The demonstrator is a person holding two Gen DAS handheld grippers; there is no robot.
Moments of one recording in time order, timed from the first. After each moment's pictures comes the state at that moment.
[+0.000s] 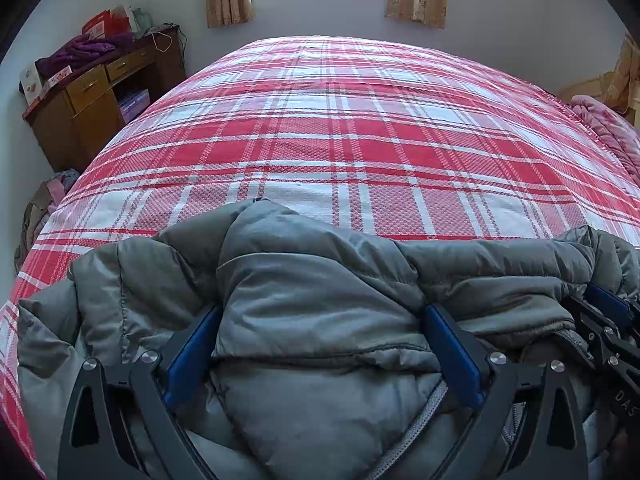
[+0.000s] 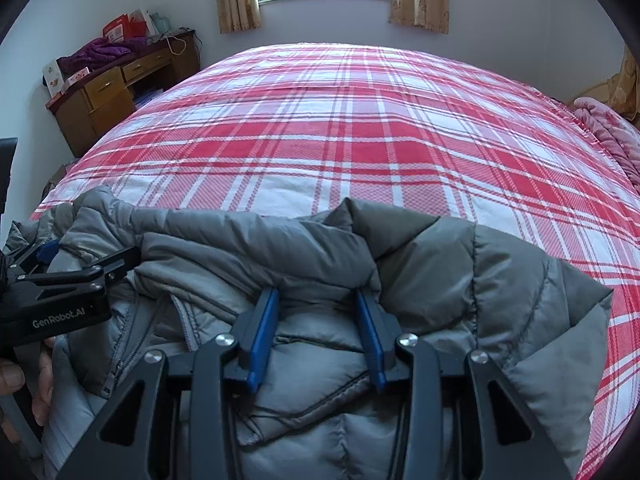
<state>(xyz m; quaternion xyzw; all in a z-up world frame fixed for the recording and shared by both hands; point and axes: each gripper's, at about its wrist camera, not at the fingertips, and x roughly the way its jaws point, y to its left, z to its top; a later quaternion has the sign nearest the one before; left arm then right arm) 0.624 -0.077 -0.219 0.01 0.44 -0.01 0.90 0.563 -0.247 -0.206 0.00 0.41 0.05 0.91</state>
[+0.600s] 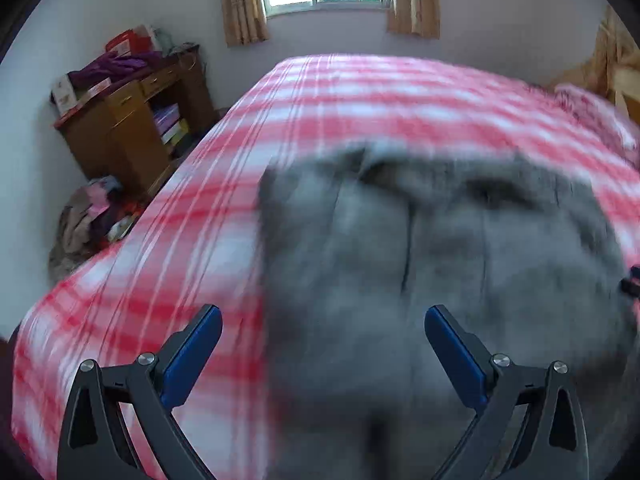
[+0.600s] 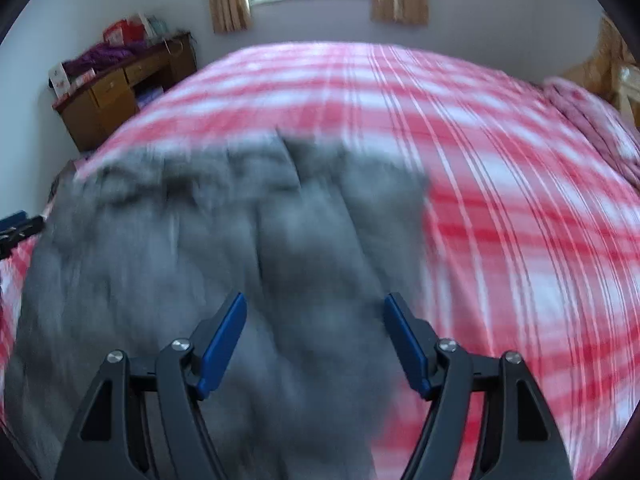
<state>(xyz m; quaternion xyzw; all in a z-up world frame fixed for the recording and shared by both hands) 0.411 0.014 -0.156 0.05 0.42 0.00 0.91 0.406 -0.316 -0.175 0.01 0.43 0.04 0.90</state>
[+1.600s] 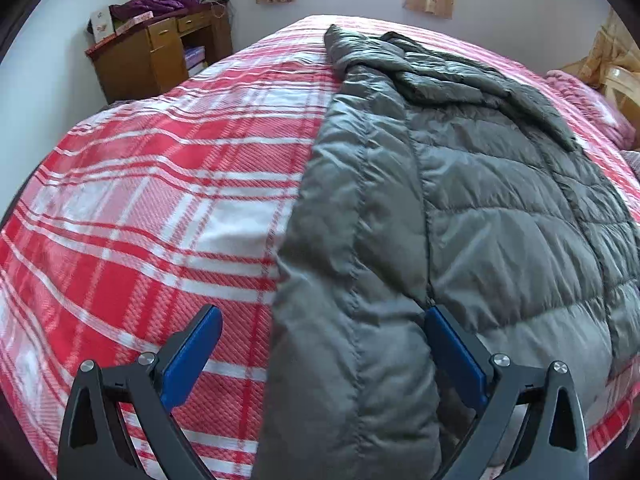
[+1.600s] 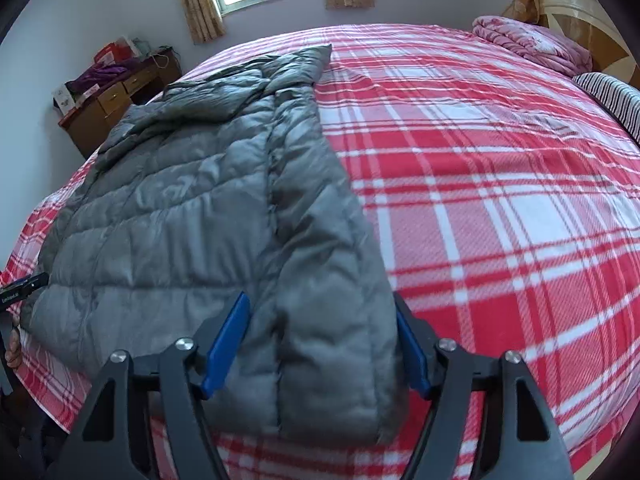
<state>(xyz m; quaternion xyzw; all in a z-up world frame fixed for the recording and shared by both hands) 0.149 0.062 -0.227 -0.01 0.46 0.00 0.89 0.096 -0.325 -0.219 0.09 0.42 0.01 0.90</state>
